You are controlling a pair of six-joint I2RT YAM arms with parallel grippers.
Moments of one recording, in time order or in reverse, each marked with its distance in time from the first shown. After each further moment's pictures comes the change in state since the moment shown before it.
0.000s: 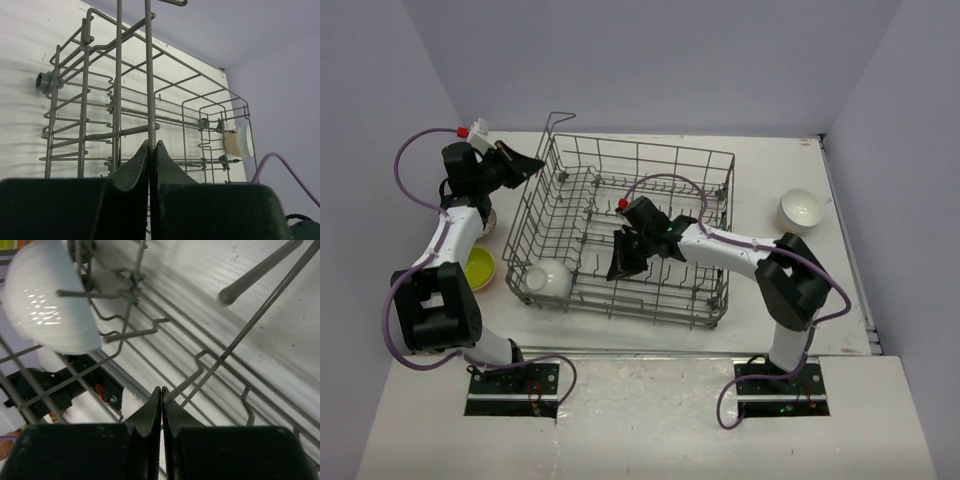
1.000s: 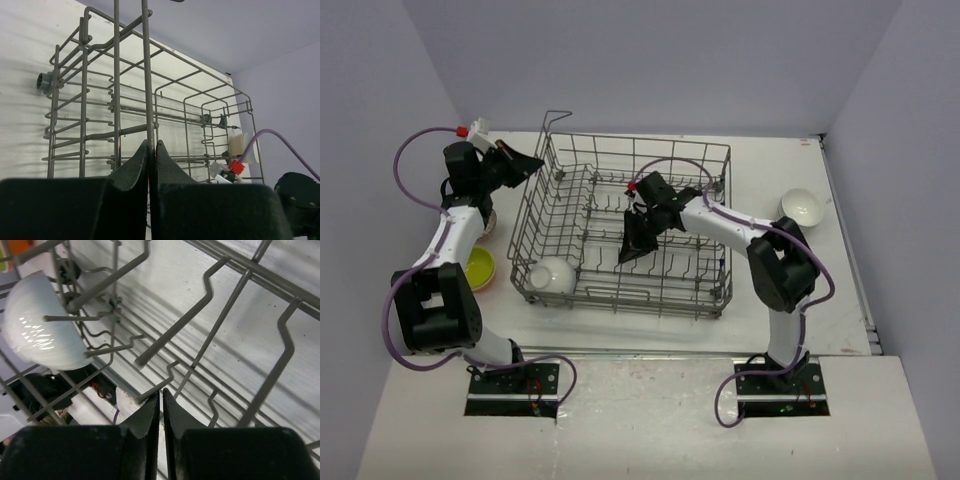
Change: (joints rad) left arm -0.012 -0.003 0.002 -0.002 -0.044 0.010; right arm -0.155 0.186 0.227 -0.238 -0.101 -0.137
